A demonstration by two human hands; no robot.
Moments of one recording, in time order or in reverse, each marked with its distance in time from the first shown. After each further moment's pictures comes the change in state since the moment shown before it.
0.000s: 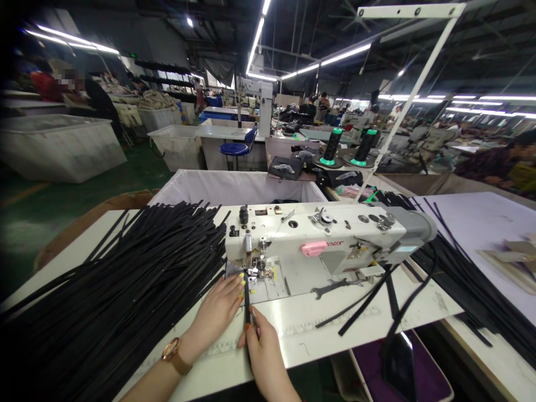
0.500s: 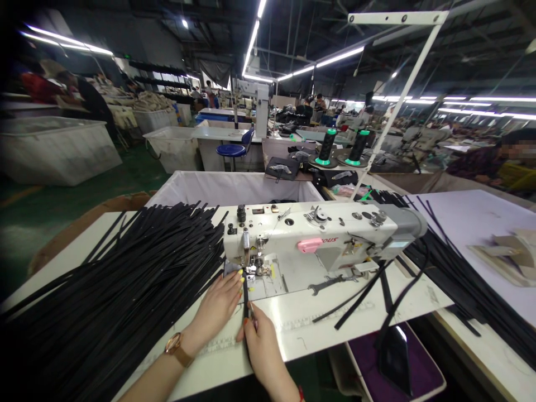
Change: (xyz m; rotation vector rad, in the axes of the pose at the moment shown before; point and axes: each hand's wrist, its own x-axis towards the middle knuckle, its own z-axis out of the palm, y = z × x) left_hand 0.001 -0.003 0.004 0.050 -0.022 0.031; right_hand 0.002 -0.009 0.002 0.020 0.010 -0.029
